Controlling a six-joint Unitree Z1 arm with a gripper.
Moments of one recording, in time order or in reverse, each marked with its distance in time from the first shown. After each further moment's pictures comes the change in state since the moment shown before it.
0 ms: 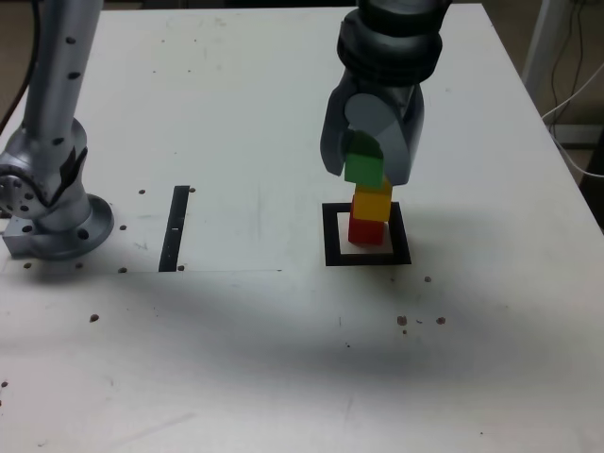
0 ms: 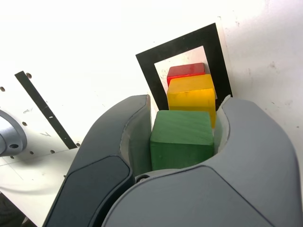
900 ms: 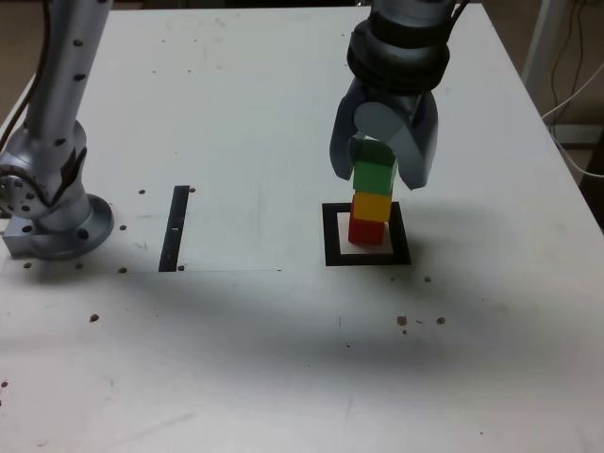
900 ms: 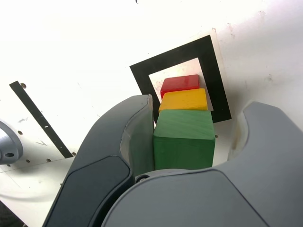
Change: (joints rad) arm 0.018 0.028 0.001 -0.026 0.009 0.020
